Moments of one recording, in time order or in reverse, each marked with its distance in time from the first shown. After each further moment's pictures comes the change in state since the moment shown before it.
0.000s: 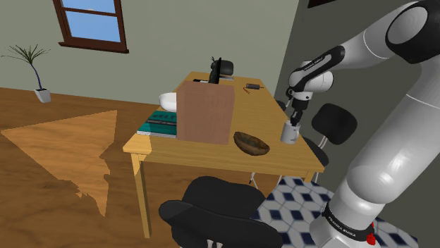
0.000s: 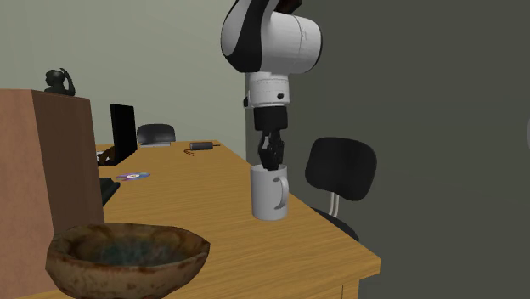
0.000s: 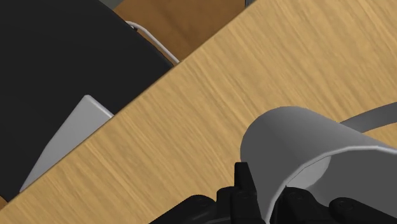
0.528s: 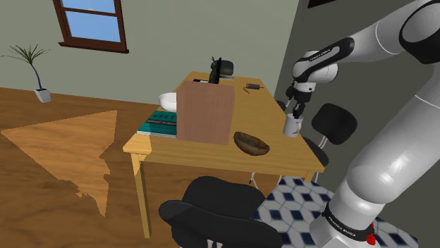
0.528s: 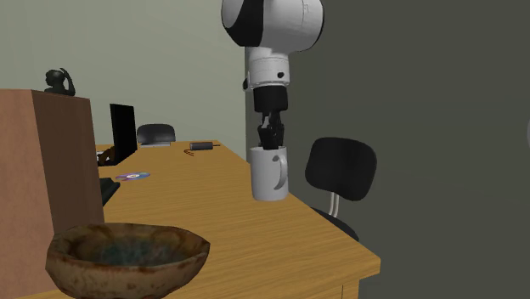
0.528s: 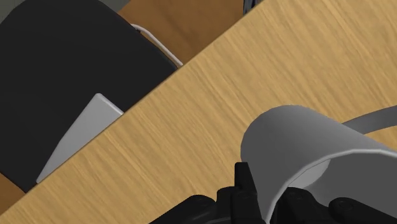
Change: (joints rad) arm -0.003 -0.069 0.017 0.054 -0.034 -0.114 0.027
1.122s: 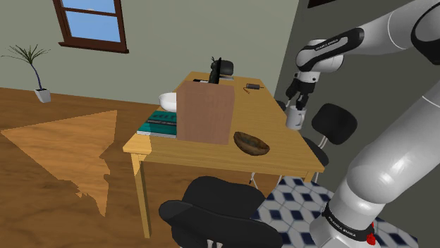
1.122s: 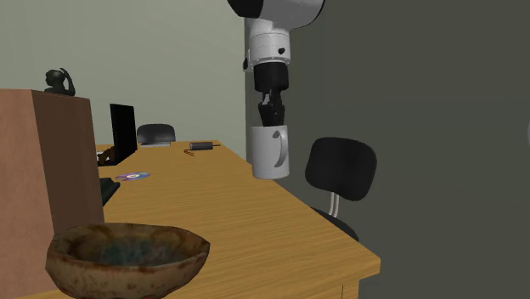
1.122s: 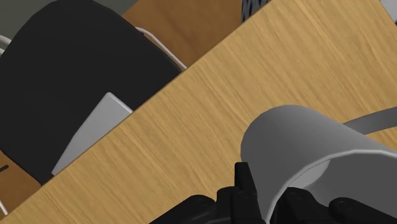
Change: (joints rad) arm -0.003 -0.057 0.019 0.073 -0.021 -0.124 0.015
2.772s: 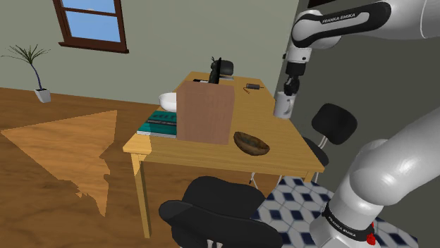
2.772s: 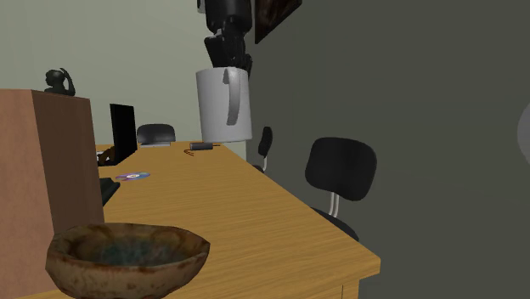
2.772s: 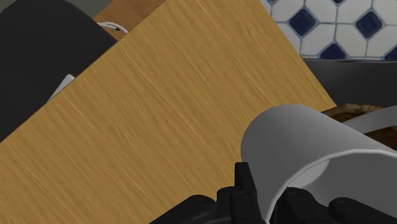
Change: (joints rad) arm 0.072 -0.194 0.229 0.031 0.014 -0.242 0.276
